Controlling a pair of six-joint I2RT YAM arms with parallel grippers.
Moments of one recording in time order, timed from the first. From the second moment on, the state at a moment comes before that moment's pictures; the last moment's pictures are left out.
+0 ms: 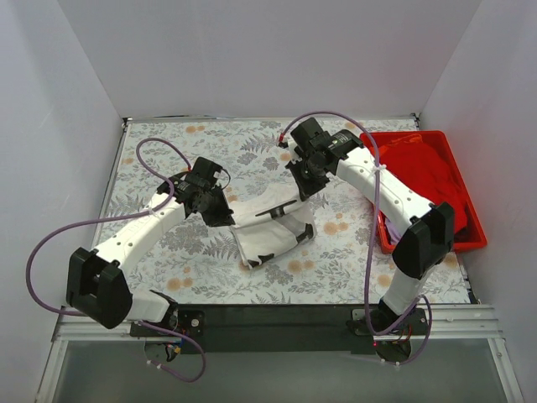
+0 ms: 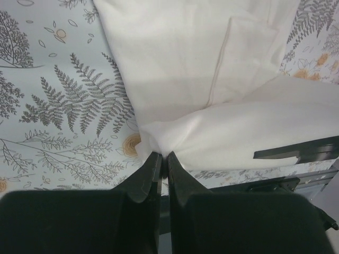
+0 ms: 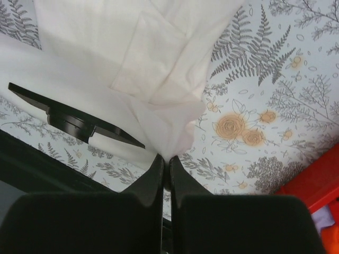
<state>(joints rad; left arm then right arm) -0.50 1.34 1.09 -0.83 0.08 -0.83 0.67 1.71 1.71 -1.14 -0.07 0.08</state>
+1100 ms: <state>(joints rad) -0.38 1.62 1.01 -0.45 -0.06 -0.78 0.52 1.99 1.62 -0.71 -0.21 0.03</state>
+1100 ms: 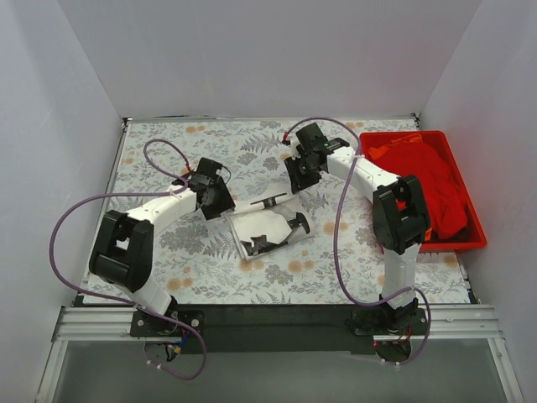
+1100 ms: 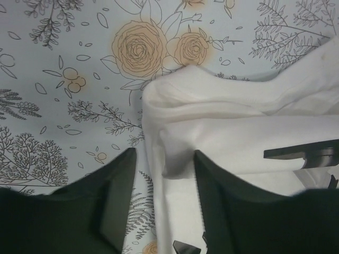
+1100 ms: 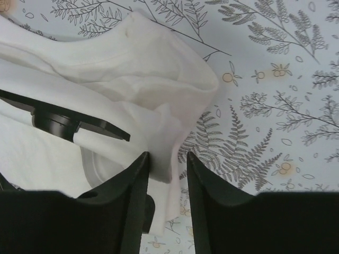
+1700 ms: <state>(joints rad) -0.44 1.34 0.78 -0.25 0.12 -0.77 0.45 1.67 1.19 -0.23 -0.60 0.11</state>
